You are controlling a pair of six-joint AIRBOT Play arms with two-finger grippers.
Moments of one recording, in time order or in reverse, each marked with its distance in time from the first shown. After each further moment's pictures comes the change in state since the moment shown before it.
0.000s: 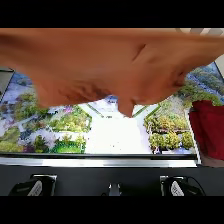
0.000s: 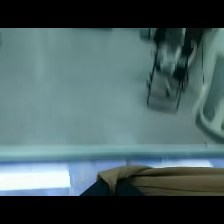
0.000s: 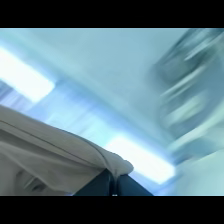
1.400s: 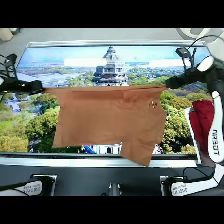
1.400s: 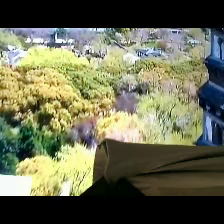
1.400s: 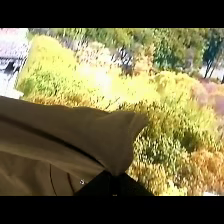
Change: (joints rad) left arm -0.022 -0.689 -0.338 0.124 -0.018 -0.014; right arm 0.212 -0.804 -0.123 -0.135 -0.002 0.320
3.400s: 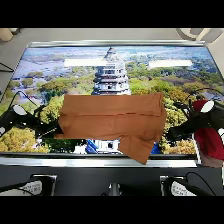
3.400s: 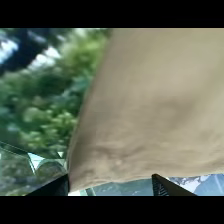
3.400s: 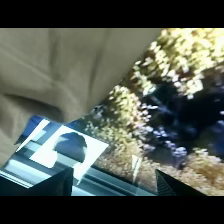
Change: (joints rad) left arm 0.021 0.017 -0.536 -0.080 -0.230 -0.023; right arm -0.167 0.355 -0.760 -0.030 0.272 -0.175
